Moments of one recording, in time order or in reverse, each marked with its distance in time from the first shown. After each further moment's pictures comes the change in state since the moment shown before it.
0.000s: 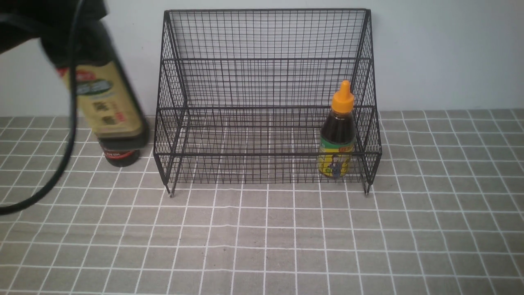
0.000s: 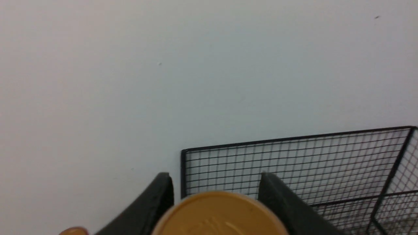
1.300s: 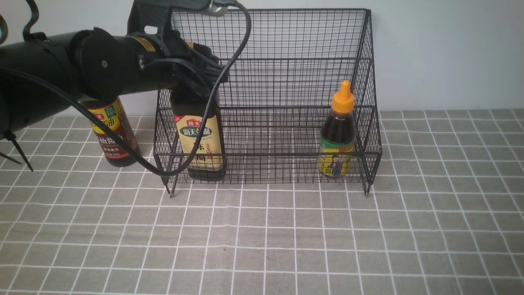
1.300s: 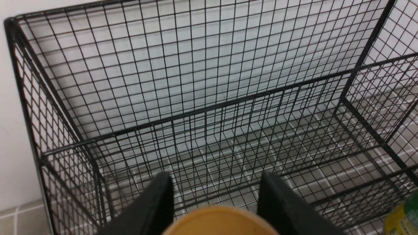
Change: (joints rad) right arm 0.000 0.000 0.000 0.001 0.000 -0.002; left arm -0.135 0.409 -0.146 0.005 0.090 0.000
